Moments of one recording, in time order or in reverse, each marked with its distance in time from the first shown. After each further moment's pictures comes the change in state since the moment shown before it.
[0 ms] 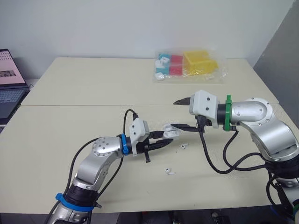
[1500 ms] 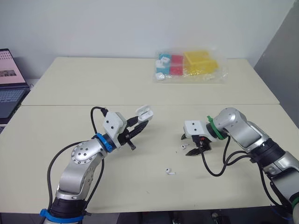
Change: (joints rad) left arm 0.125 0.007 0.199 -0.090 0.038 -0.021 0.288; right arm -0.110 0.032 0.346 0.608 -0.249 -0.275 0.405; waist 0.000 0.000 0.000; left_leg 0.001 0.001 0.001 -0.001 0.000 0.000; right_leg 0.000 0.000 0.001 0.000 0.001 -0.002
